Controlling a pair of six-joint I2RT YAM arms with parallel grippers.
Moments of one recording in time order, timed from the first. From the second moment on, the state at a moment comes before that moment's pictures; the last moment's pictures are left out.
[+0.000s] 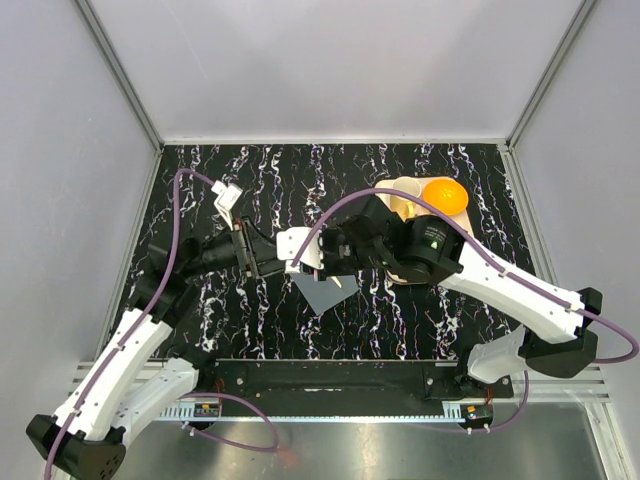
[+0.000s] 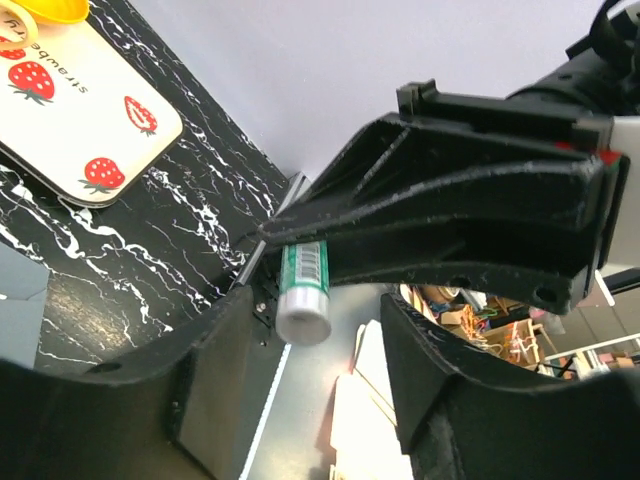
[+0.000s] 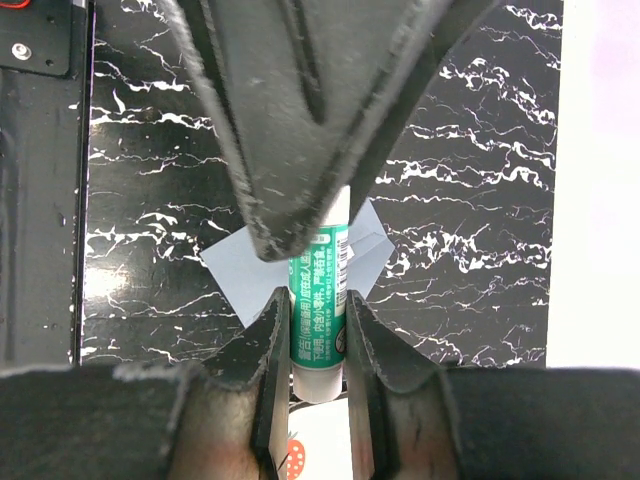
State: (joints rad) left arm -0.42 0.74 0.81 -0.09 0.87 -0.83; right arm 1.14 1.42 1.70 -0.90 -0.07 -0.63
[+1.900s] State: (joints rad) left arm -0.48 0.38 0.72 -0.71 1.17 1.88; right arm 1.07 1.61 1.77 -1.04 -0.76 -0.26
